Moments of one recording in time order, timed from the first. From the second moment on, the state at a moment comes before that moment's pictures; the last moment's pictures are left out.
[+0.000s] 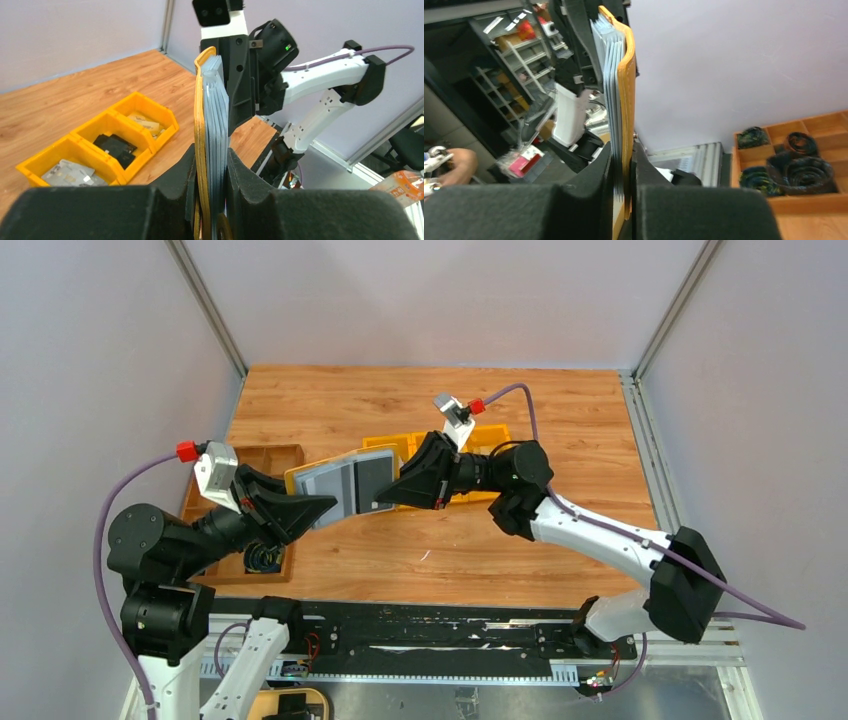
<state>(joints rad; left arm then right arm) -0.12 0.53 1.24 -0.53 0.87 -0.41 0.91 1.38 0.99 1.05 -0.78 0.93</state>
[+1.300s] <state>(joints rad) -0.12 0.56 1.20 -0.93 1.05 0.04 1.07 1.59 1.79 -0.86 -0.79 -0.11</state>
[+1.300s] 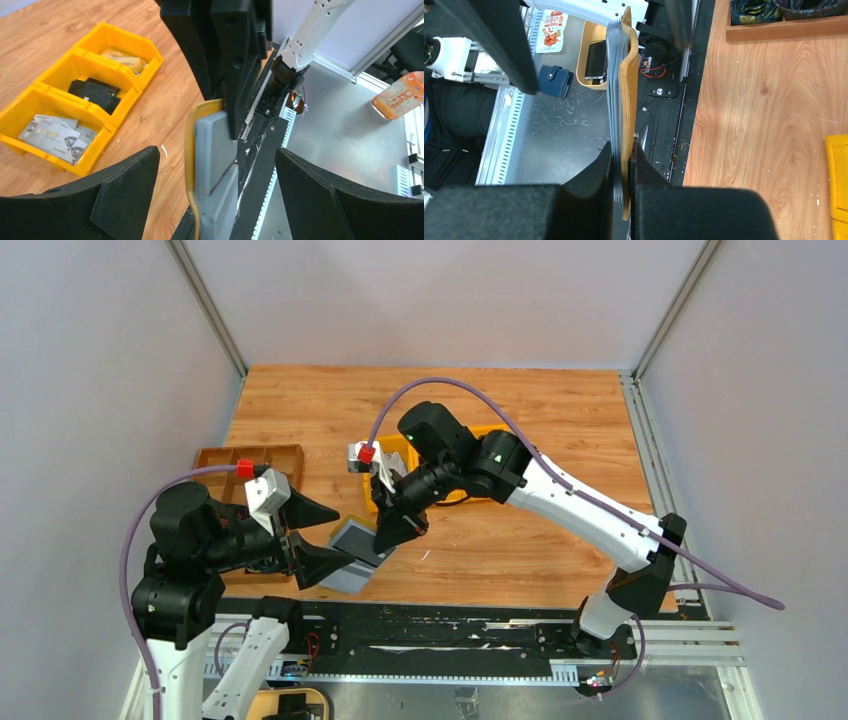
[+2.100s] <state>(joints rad) -0.12 0.61 1.17 -0.96 1.09 0.00 1.10 1.61 1.81 -0.78 -0.75 -0.08</state>
